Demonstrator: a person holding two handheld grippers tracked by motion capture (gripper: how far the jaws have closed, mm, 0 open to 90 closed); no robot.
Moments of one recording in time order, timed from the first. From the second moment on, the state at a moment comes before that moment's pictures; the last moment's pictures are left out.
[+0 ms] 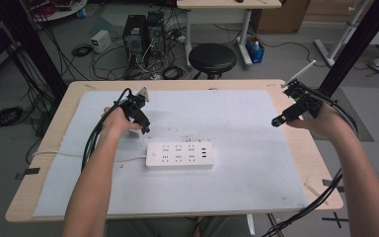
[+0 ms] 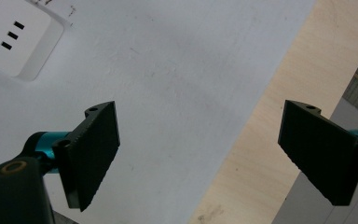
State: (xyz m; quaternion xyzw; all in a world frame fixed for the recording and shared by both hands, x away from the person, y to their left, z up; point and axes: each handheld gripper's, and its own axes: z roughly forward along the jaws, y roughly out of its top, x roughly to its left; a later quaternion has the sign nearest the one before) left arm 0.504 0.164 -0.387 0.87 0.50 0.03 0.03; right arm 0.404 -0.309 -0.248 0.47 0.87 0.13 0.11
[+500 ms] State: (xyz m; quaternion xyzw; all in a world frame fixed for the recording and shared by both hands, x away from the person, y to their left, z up) left arm 0.508 0.163 -0.405 0.86 0.52 0.03 0.02; right arm 0.406 -0.312 -0.254 0.47 0.87 0.13 0.10
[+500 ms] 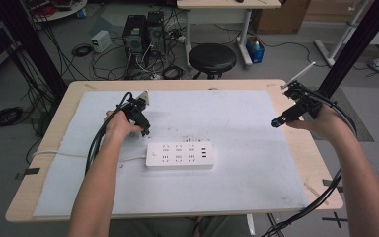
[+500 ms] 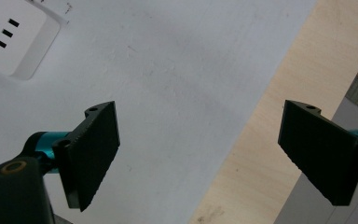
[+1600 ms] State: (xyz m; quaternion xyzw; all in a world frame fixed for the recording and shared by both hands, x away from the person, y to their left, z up) left arm 0.489 0.165 -0.333 0.87 0.48 0.04 0.05; right arm 0.413 -0.300 -0.257 0.50 0.86 0.10 0.09
